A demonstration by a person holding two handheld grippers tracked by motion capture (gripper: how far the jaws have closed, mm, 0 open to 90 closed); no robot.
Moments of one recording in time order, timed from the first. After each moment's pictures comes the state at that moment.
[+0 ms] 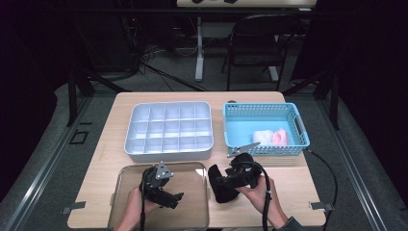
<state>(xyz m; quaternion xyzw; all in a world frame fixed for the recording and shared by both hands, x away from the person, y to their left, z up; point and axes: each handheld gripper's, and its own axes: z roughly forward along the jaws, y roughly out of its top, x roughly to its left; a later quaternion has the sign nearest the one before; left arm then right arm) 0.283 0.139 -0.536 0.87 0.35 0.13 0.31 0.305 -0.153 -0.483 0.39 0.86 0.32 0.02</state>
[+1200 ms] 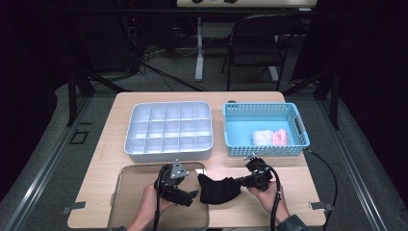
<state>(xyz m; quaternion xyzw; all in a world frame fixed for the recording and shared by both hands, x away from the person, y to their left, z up) 0.285 0.097 -0.523 0.88 0.32 0.13 0.34 0.324 -0.200 -0.549 0.48 0.82 0.31 -0.05</state>
